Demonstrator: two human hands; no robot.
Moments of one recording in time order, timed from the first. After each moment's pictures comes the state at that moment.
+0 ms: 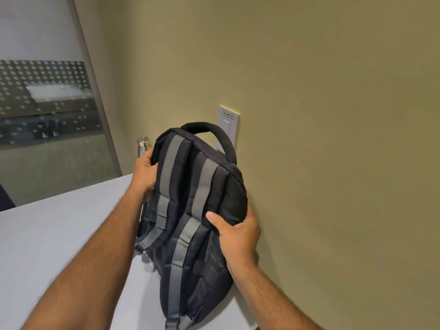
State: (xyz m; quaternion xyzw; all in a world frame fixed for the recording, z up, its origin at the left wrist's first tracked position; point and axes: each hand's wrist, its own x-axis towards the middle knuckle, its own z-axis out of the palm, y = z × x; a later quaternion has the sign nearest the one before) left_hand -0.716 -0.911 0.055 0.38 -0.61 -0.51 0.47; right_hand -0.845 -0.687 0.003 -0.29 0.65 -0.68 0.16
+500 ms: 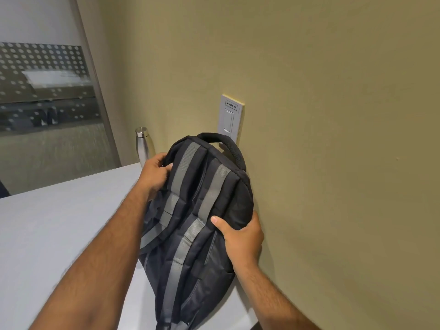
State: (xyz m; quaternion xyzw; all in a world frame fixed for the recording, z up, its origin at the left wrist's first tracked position) left_hand -0.737 -0.930 0.017 0.42 -0.60 -0.55 0.39; right_hand -0.864 -0.692 -0.027 -0.26 0.74 -0.61 0.16
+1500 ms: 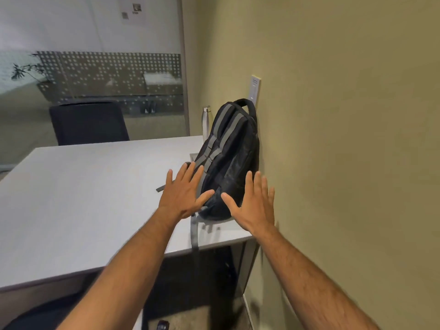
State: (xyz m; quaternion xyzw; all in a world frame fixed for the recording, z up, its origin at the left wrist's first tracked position) left_hand -0.648 -0.524 0.005 0.58 -0.81 0.02 0.06; right_hand -0.853 -0.473 -0.025 -0.63 0.74 -0.21 0.03
